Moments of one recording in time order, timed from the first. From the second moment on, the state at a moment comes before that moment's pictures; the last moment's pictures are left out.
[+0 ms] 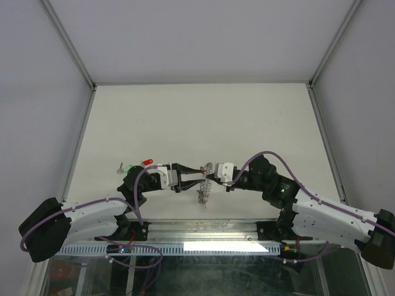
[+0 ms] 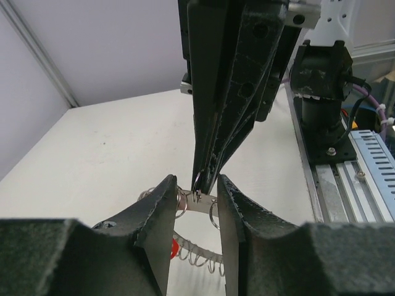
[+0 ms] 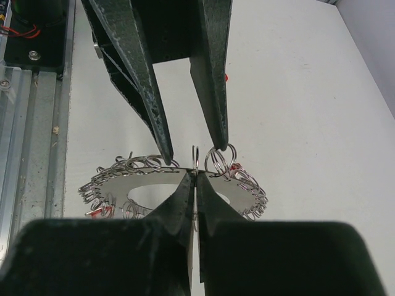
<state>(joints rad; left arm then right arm) -0.87 1.01 0.25 0.97 0.58 0.15 1.00 0.81 0.52 0.04 -0.34 -0.44</state>
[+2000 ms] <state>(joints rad) -0.87 0.72 0.14 0.92 0.50 0.04 1.00 0.74 0.46 -0.01 -0.54 -1.11</state>
